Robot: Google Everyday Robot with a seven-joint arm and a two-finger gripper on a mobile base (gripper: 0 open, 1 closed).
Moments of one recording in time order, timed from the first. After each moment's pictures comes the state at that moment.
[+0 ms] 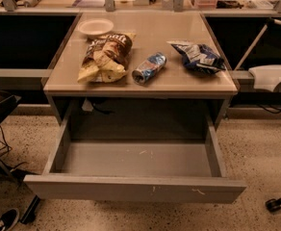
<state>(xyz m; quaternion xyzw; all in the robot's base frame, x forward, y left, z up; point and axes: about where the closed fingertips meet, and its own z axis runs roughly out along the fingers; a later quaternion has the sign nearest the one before) 0.665 -0.087 1.135 -0.56 0.68 -0.17 0.43</state>
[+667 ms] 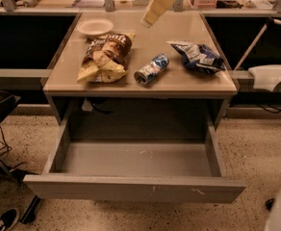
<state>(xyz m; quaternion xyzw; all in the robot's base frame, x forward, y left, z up) 0.722 -0.055 1.041 -0.56 0.71 -0.03 0.44</state>
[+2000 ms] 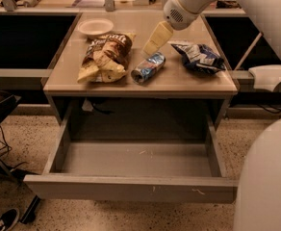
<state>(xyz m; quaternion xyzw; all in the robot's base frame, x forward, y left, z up) 0.708 -0.067 0.927 -0.49 0.82 0.08 0.29</state>
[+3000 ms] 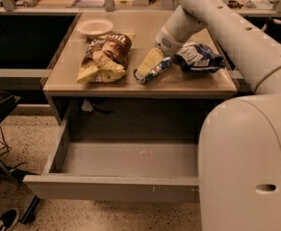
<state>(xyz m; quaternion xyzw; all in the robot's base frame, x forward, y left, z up) 0.728 -0.050 0.817 -0.48 0.83 0.18 0.20</state>
